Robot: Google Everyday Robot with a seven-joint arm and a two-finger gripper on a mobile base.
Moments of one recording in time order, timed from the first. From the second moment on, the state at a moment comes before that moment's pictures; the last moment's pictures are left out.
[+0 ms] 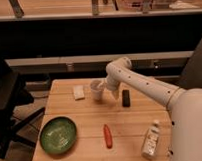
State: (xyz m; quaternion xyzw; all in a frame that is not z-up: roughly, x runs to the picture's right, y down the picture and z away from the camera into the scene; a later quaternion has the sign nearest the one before) arm 0.050 0.046 0.891 -0.18 -0.21 -0.43 0.86
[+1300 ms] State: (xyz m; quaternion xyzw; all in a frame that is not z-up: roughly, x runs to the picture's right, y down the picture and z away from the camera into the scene) arm 0.054 0.047 0.897 -0.18 -0.21 -0.44 0.86
